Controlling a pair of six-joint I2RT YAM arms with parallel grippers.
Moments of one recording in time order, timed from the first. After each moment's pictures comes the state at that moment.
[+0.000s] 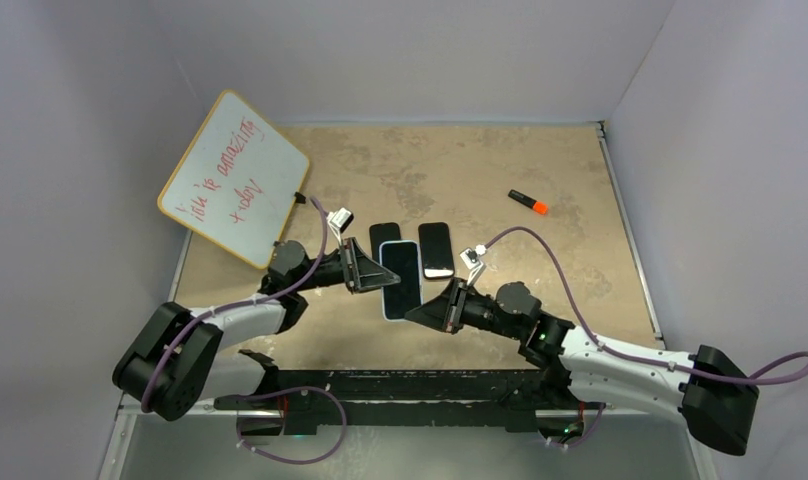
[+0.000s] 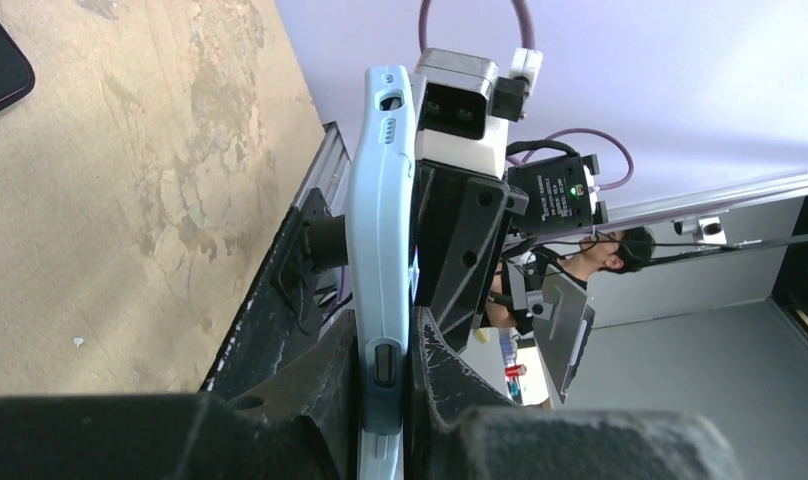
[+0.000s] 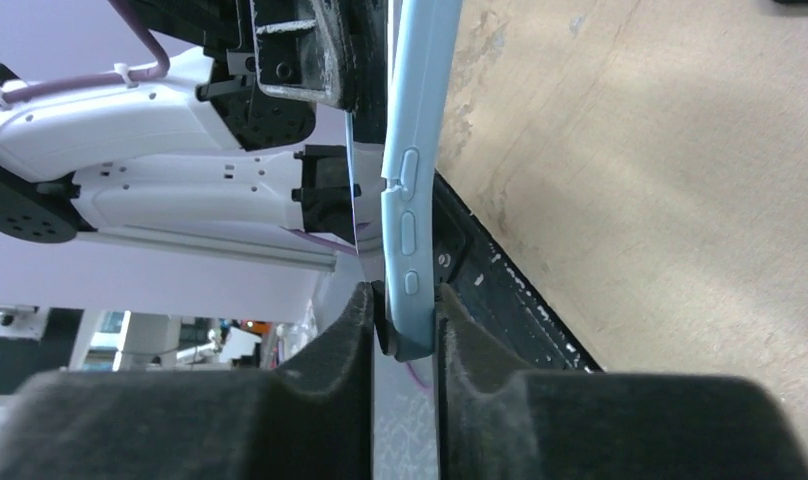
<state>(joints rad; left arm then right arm) -0.50 1.26 0.31 1.01 0.85 -1.34 0.99 0.85 0.27 0.44 -0.21 1.09</state>
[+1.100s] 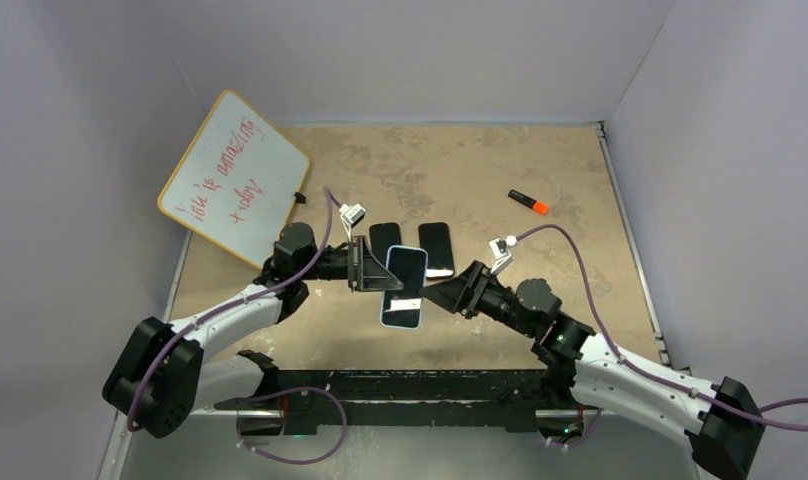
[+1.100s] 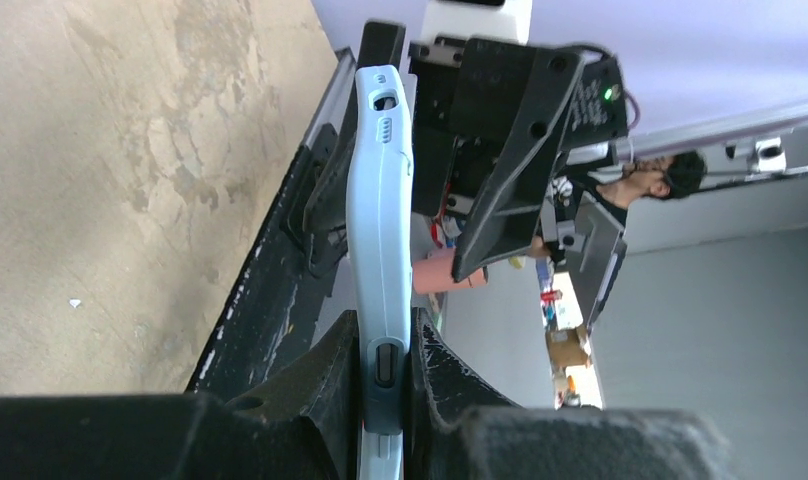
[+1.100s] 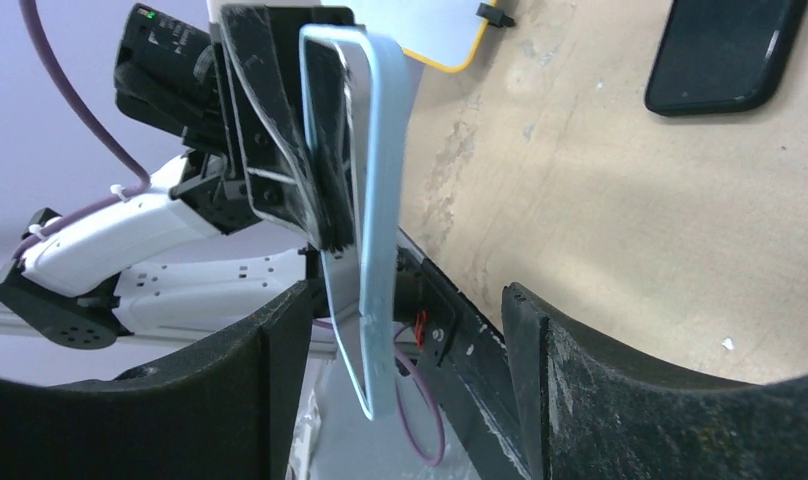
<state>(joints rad) -0.51 1.17 0.46 0.60 0.97 -1.13 0.89 0.67 0.26 0.30 -0.10 1.14</state>
